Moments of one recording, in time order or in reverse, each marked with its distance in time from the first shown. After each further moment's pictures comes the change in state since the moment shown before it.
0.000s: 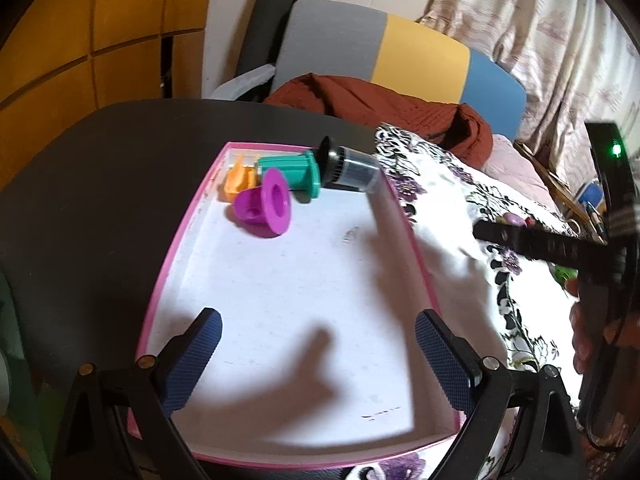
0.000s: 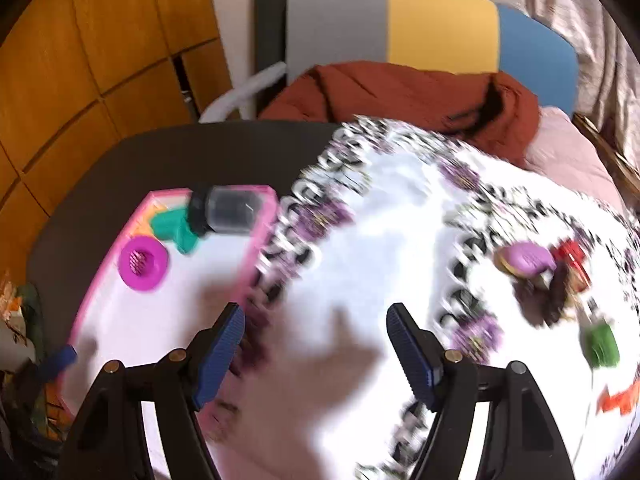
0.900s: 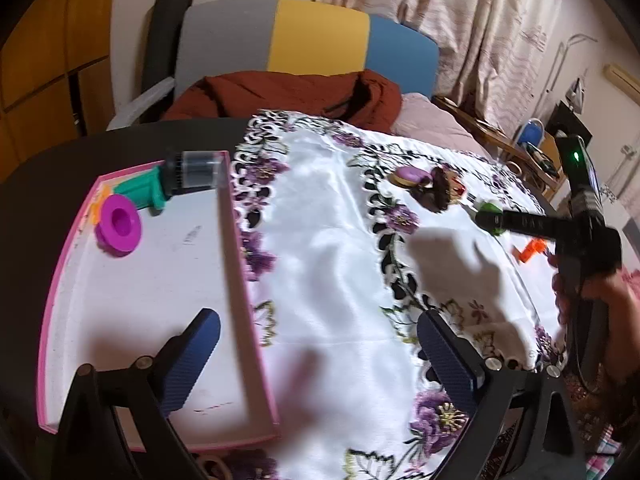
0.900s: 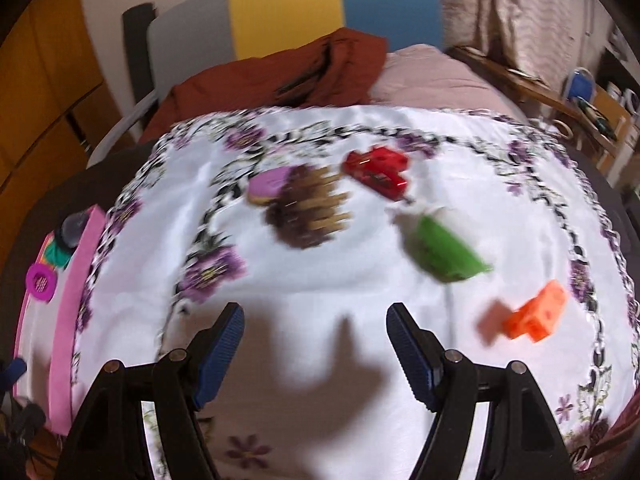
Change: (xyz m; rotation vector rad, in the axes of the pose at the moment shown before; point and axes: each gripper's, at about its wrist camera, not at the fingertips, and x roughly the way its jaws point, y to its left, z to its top) left arm -0.003 -0.113 -0.012 0.225 0.048 -0.184; right arm -0.055 -0.180 -0.054 0.294 -0.033 -0.229
